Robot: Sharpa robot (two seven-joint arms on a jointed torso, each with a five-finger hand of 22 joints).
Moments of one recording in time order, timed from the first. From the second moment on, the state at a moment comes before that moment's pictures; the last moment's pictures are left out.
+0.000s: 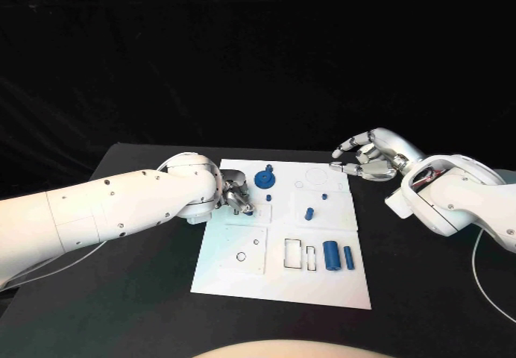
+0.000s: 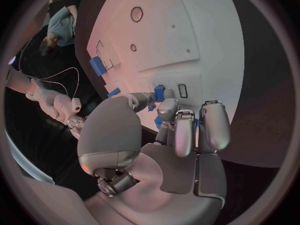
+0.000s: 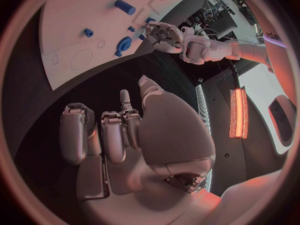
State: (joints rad) left arm 1.25 -0.67 -0.06 1.43 -1.18 0.14 -0.51; left_hand 1.12 -0.21 0.79 0.22 0.23 0.84 0.06 0.76 0.82 1.30 -0.02 1.18 1.03 1.47 -0.07 1.54 1.31 0.09 1.41 0.02 1.39 1.20; right arm 1.32 -0.97 -0.12 1.62 -0.97 -0.45 0.01; right_hand 1.38 -0.12 0.13 0.28 0.22 0.88 0.15 0.25 0.46 1.46 0.07 1.44 1.31 1.46 -0.01 1.53 1.31 0.05 1.45 0.10 1.36 1.31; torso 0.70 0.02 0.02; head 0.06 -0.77
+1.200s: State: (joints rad) left arm 1.26 -0.63 -0.06 1.39 -1.18 0.19 -0.52; left_hand 1.02 -0.20 0.83 0.16 0.22 0.87 0.05 0.77 0.84 1.33 -0.04 1.20 1.05 1.47 -0.09 1.55 1.31 0.08 1.42 0.01 1.40 1.22; right arm 1.31 -0.97 -0.12 1.62 -0.97 -0.45 0.01; right_hand 1.38 -0.12 0.13 0.28 0.22 0.88 0.15 0.25 0.46 1.46 0.07 1.44 1.31 1.46 -0.01 1.53 1.31 0.05 1.45 0.10 1.36 1.31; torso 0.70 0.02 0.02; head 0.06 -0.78
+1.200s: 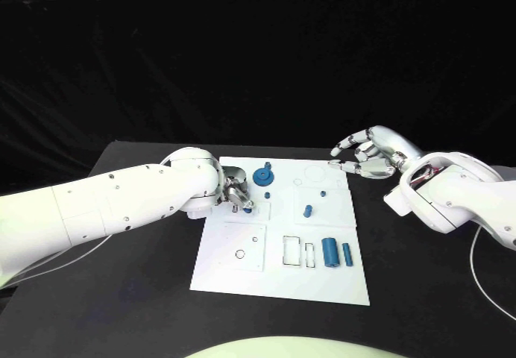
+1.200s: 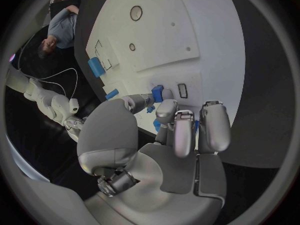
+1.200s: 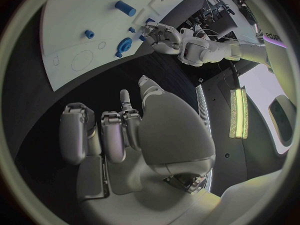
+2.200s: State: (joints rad) left arm 1.25 -0.64 -0.06 1.38 -1.17 0.19 -0.52; left_hand 0.94 -0.21 0.61 0.28 0.22 0.91 0.02 0.77 0.83 1.33 -0.04 1.21 1.07 1.47 -0.09 1.55 1.31 0.08 1.43 0.01 1.41 1.24; right arm 1.31 -0.97 -0.12 1.62 -0.97 -0.45 0.01; right_hand 1.33 -0.11 0.11 0.29 0.22 0.88 0.15 0.25 0.46 1.46 0.07 1.44 1.31 1.46 -0.01 1.53 1.31 0.05 1.45 0.10 1.35 1.31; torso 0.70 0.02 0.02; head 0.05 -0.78
